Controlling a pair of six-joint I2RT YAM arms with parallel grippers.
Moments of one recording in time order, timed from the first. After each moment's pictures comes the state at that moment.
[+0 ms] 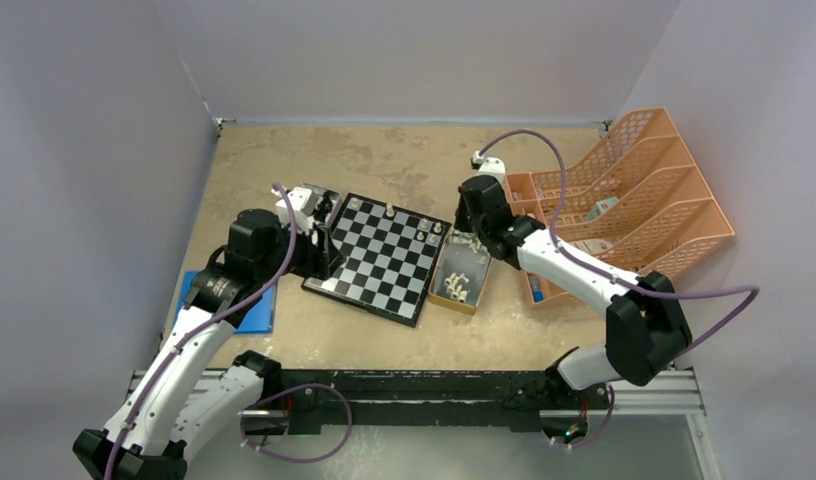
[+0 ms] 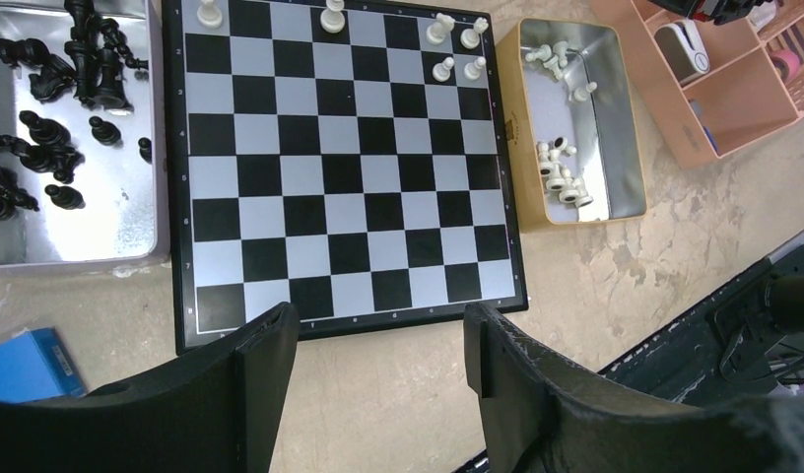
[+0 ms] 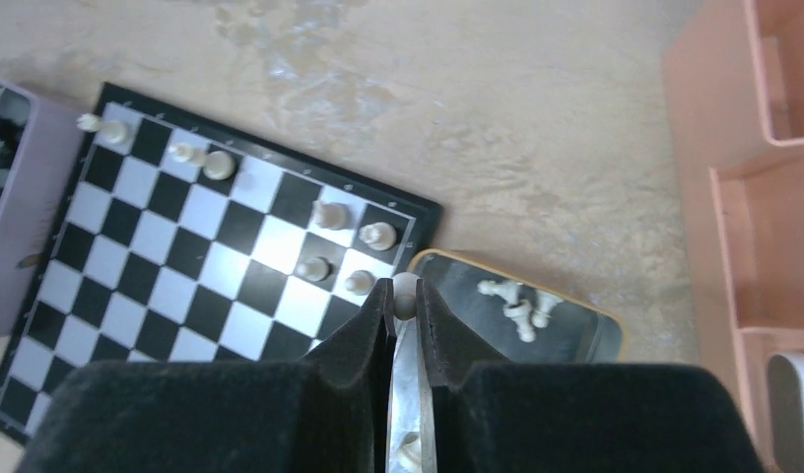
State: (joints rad) left arm -0.37 0.79 0.85 -0.61 0.23 -0.22; right arm 0.60 1.44 0.98 -0.17 0.34 0.51
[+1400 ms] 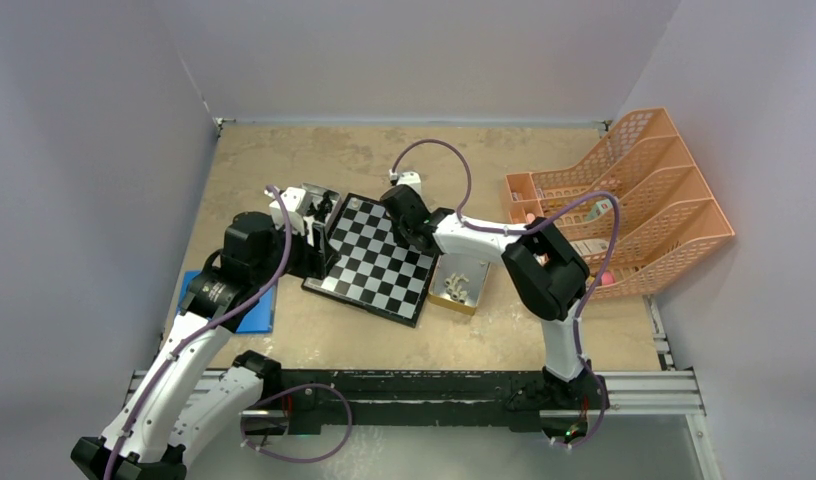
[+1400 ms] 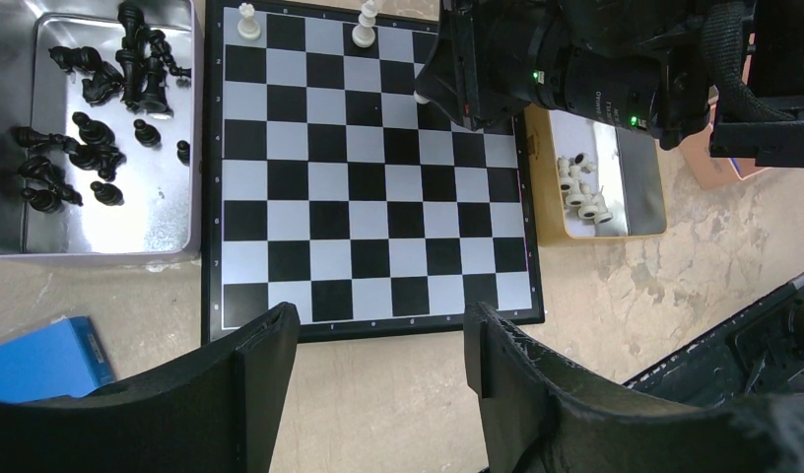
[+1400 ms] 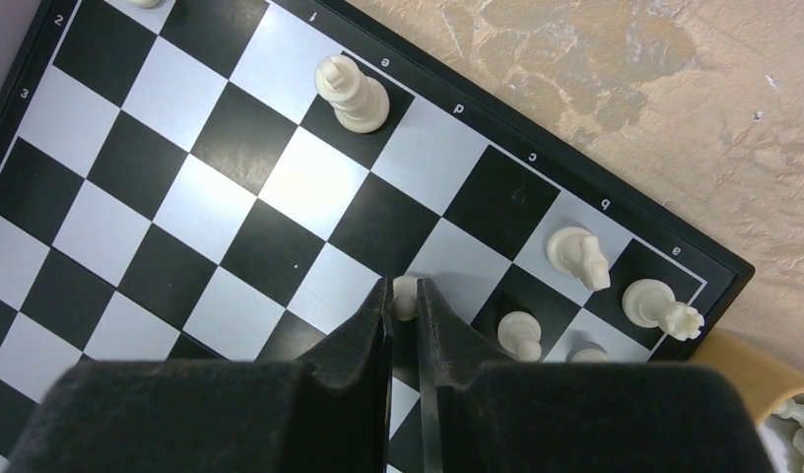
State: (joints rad) left arm -0.37 0.75 0.85 -0.62 0.17 -0.23; right arm 0.80 2.00 1.37 -0.21 0.36 0.48
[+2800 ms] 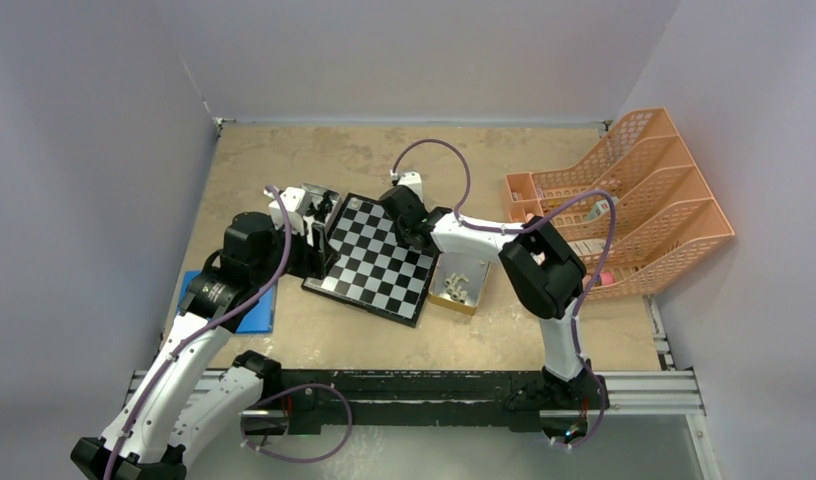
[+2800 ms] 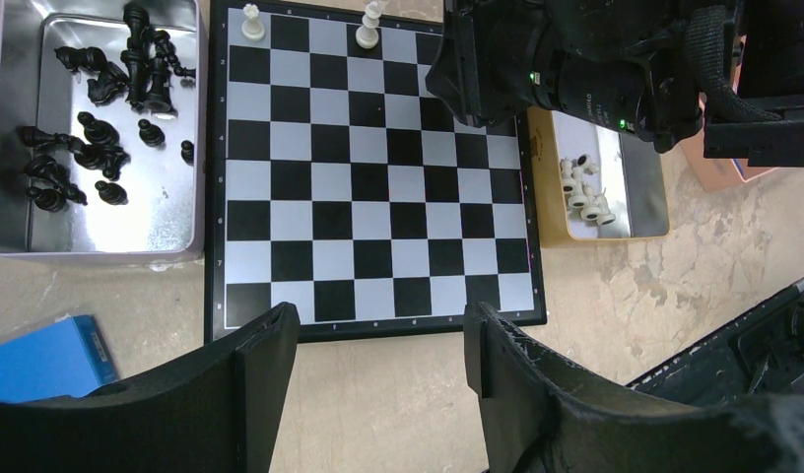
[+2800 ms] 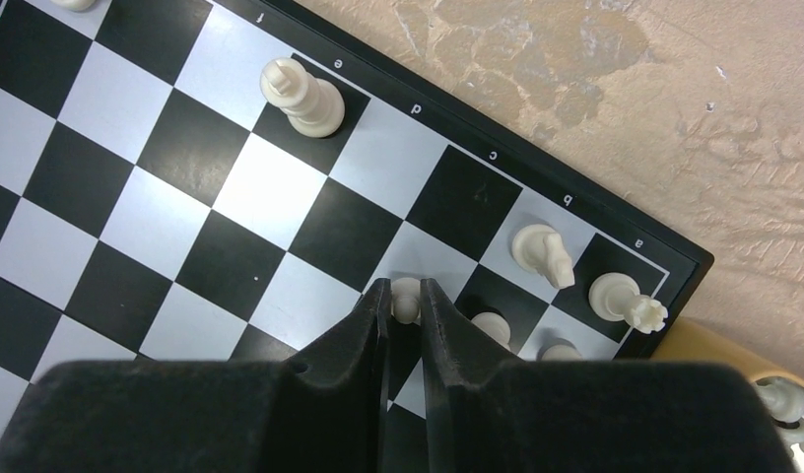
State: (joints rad) left arm -0.37 0.75 0.85 -0.62 0.16 -0.23; right arm 0.80 2.02 1.40 -0.25 0.42 0.48
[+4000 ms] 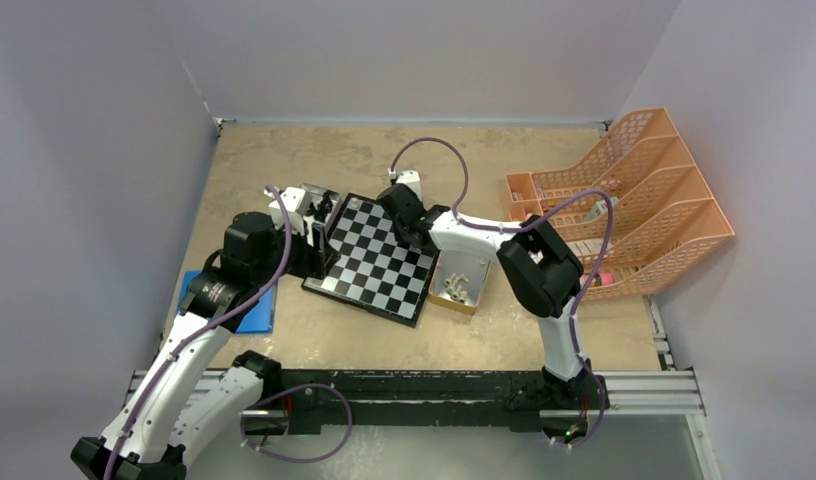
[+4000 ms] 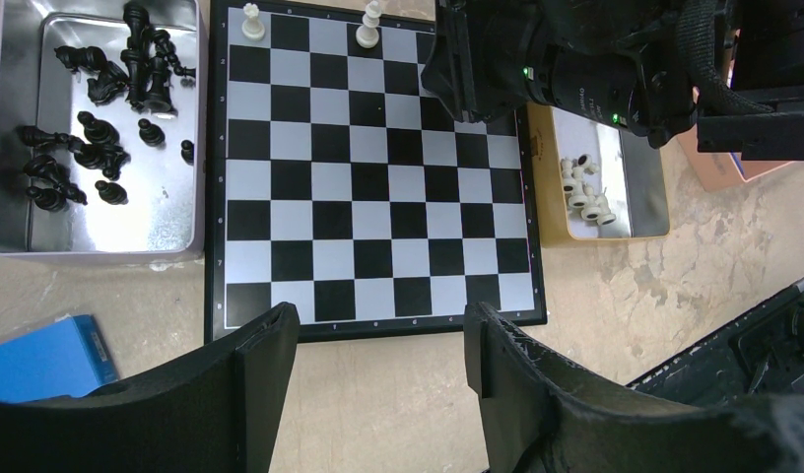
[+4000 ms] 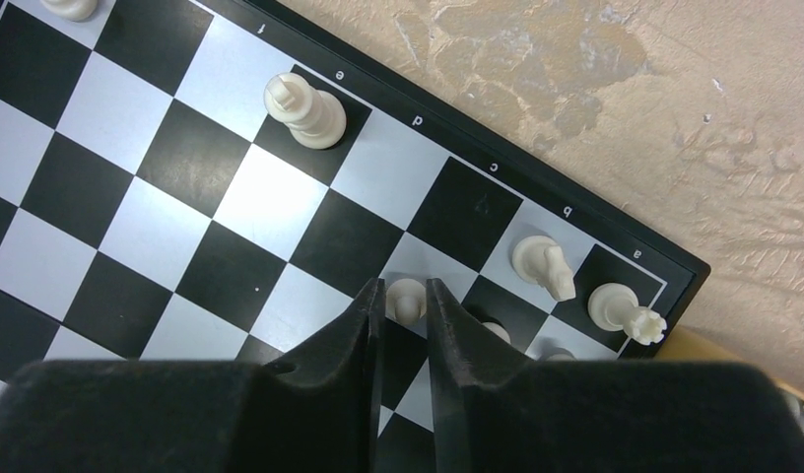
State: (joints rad) left arm -0.37 0.75 0.85 -0.62 0.16 -0.23; right arm 0.80 2.04 1.43 -0.27 0.43 0.47
